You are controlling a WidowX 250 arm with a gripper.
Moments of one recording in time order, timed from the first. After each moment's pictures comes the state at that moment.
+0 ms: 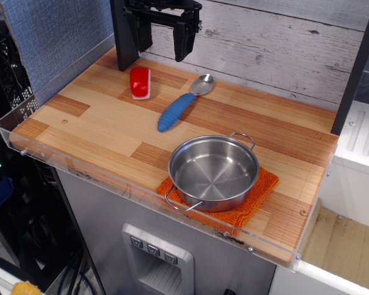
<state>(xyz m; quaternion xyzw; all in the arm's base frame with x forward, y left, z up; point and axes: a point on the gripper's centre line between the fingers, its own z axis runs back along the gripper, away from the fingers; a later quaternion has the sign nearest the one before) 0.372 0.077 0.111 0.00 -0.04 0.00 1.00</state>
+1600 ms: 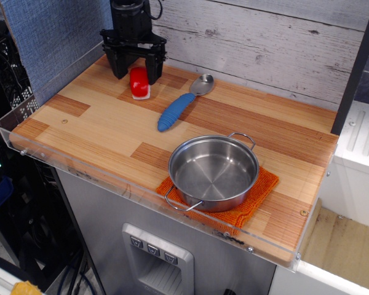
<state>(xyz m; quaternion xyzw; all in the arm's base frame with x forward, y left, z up) 0.406 0.150 0.031 -0.01 -0.01 0.06 1.00</state>
